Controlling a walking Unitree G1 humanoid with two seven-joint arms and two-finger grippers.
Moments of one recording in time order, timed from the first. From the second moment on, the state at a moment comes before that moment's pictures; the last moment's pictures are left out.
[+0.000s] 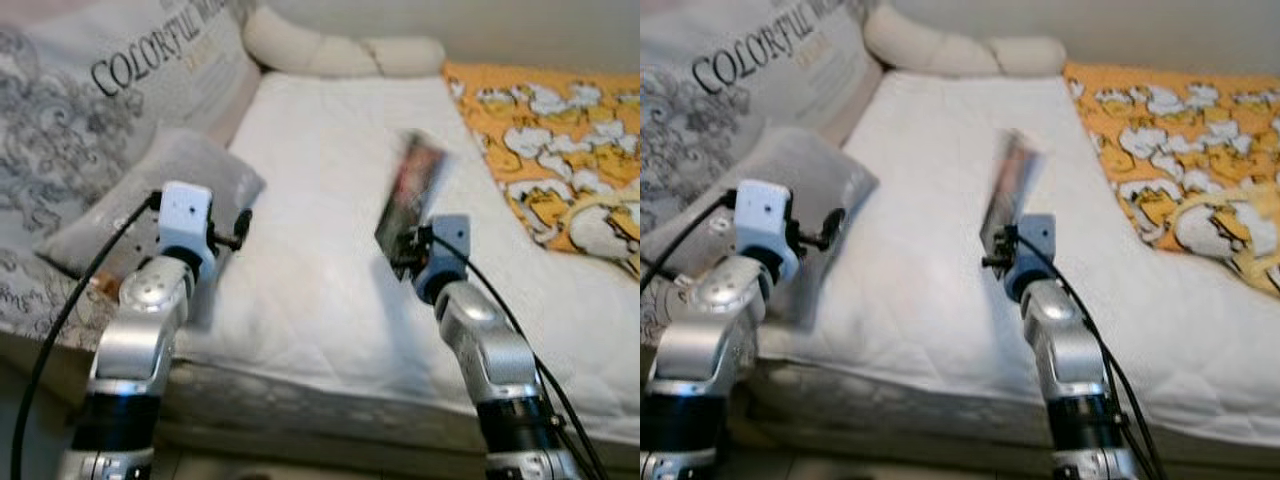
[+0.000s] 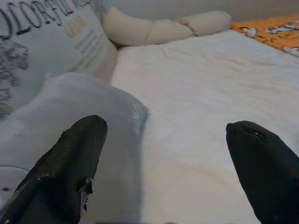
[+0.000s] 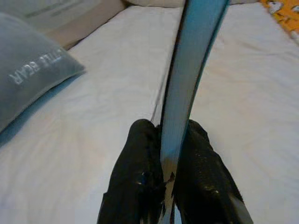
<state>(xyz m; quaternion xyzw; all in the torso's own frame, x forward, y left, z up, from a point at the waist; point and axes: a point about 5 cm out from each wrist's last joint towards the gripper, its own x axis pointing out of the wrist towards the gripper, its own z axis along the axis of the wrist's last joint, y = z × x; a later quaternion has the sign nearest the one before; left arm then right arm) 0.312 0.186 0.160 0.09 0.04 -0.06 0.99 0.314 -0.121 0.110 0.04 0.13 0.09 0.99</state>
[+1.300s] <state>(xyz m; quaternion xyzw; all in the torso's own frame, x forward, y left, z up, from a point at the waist) 0.252 0.222 0.147 0.19 0.18 -0.25 0.93 0.361 -0.054 0.106 0.16 0.27 0.29 0.90</state>
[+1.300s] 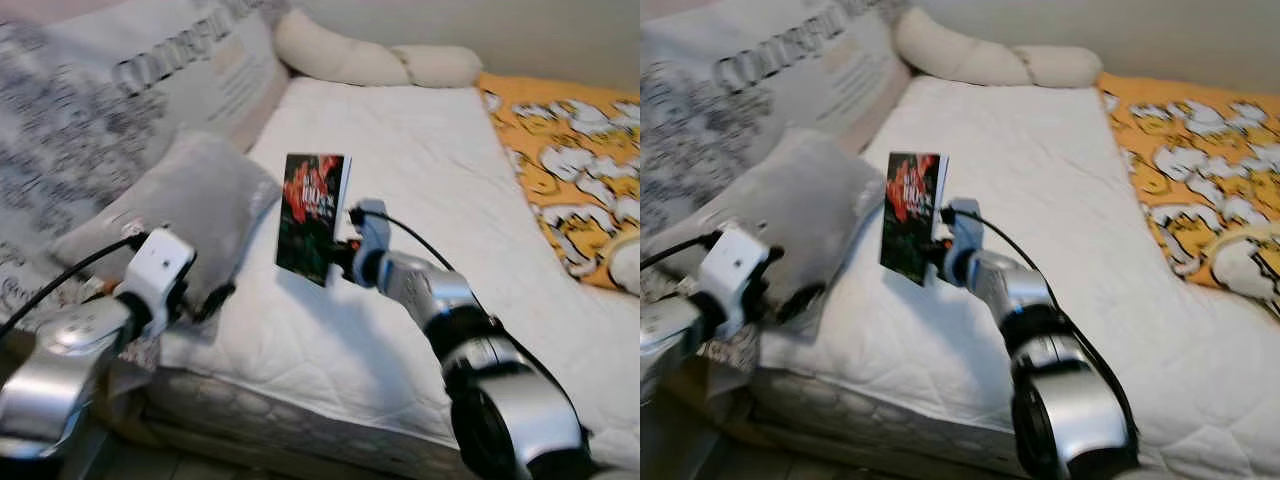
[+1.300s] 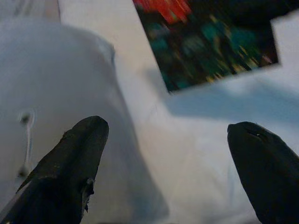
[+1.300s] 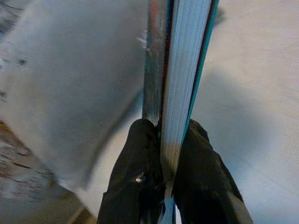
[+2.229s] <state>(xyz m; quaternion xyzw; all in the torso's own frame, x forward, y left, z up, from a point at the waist) 0.188 0.218 0.162 0.20 0.27 -0.31 0.89 0.326 -0.041 0.042 0.15 0.38 0.22 0.89</state>
